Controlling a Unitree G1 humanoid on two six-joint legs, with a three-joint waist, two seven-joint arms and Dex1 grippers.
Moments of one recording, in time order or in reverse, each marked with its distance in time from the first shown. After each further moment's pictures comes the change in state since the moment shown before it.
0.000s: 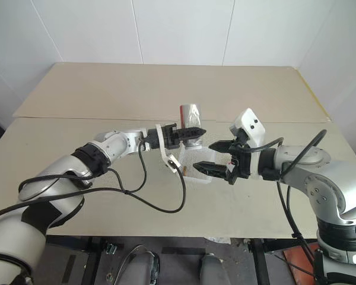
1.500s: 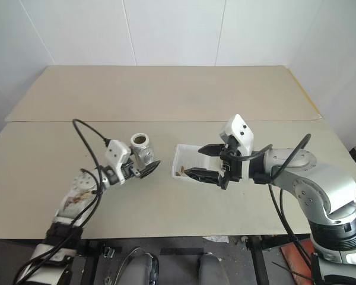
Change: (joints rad) left arm 0.917 0.006 0.895 -0.733 -1.694 0.639 -1.388; right arm 0.023 0.012 0.086 0.011 -0.019 -0.123 0.047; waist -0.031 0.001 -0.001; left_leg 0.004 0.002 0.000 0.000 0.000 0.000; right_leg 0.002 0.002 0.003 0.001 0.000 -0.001
